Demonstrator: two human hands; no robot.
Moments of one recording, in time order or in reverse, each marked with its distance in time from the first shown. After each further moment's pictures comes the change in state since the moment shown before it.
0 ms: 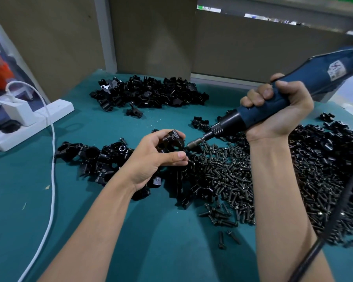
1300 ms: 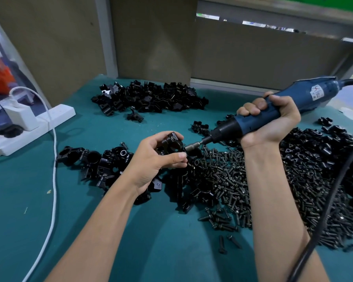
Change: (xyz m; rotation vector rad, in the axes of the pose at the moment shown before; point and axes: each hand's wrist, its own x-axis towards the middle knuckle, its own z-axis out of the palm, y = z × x) left_hand 0.002 -0.002 -0.001 0.030 0.064 0.065; right_hand 0.006 0.011 -0.011 0.092 0.150 0.020
